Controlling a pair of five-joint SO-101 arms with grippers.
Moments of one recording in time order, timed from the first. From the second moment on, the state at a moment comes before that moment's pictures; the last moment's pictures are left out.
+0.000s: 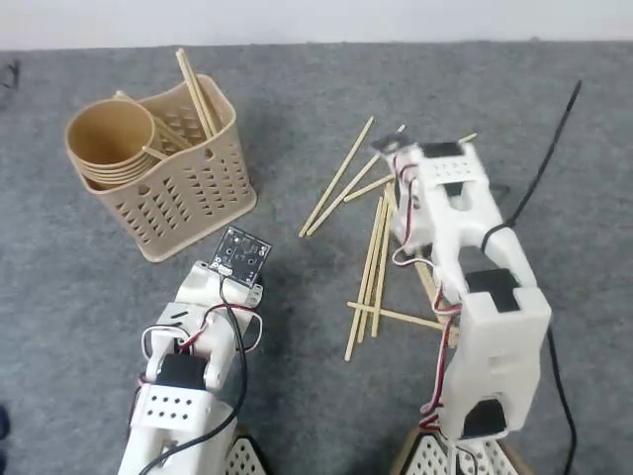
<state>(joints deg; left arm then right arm) 1.9 -71.6 93.9 29.4 -13.8 -9.8 25.0 -6.2 82.8 22.4</state>
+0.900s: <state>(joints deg) 1.9 -71.6 94.5 29.4 -13.8 -40.4 -2.7 -25.0 49.5 23.3</state>
